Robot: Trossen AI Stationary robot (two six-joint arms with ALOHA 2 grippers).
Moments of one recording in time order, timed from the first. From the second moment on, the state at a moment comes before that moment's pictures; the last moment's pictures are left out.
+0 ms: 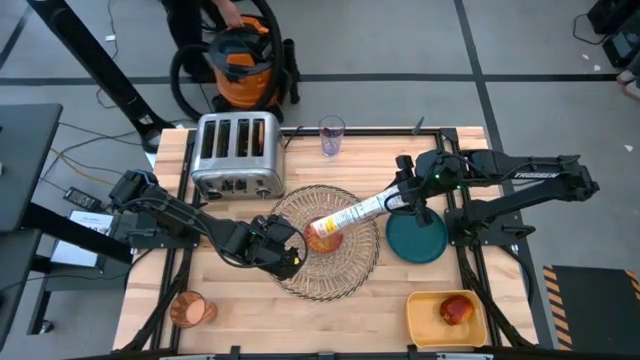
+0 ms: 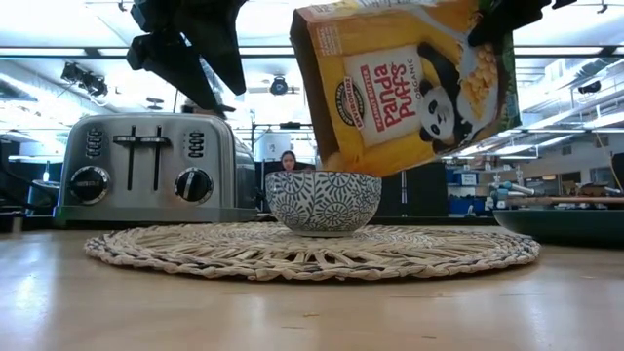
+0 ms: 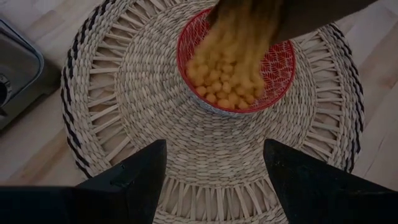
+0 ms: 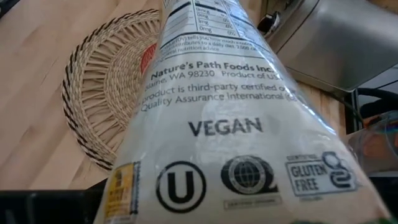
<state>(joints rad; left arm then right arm) -0.42 1.62 1.25 -0.81 -0.52 -1.09 -0.03 0.96 1.00 -0.78 -0.04 -0.39</state>
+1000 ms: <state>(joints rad) -0.42 1.61 1.25 -0.73 -0.50 -1.12 -0.10 0.61 0.72 -0.58 -0.18 -0.13</state>
